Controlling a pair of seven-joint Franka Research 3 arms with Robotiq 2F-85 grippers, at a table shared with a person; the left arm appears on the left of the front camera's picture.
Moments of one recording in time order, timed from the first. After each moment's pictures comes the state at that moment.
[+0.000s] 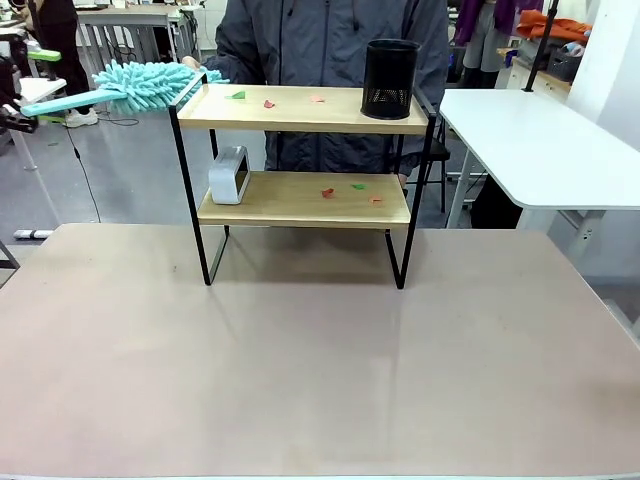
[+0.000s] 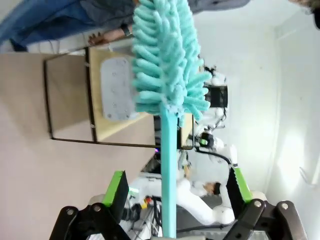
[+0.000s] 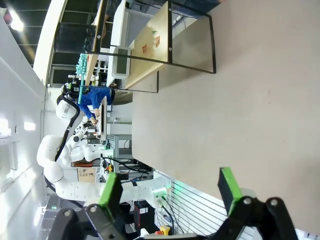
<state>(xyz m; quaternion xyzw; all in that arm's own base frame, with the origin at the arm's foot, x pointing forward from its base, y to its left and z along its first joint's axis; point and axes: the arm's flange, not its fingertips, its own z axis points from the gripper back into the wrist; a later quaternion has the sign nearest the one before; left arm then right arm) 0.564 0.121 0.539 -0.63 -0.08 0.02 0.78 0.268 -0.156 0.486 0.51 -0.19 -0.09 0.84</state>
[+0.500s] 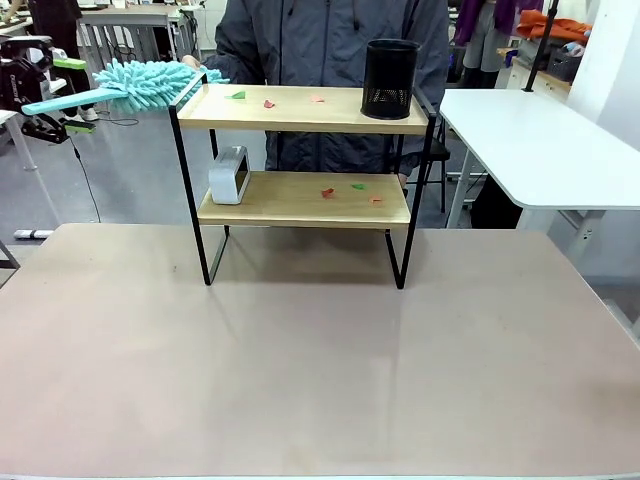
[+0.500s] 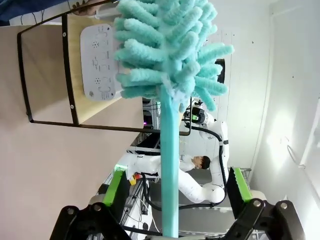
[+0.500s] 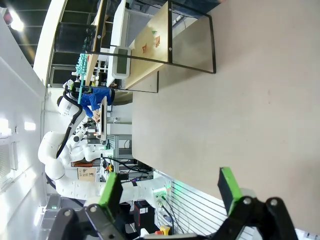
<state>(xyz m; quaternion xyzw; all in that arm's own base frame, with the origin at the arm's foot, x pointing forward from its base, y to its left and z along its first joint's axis) 0.569 0.092 0.525 -0.65 -0.02 -0.01 0.76 0.268 -0.156 0.486 0.51 -0.19 -0.09 0.84</state>
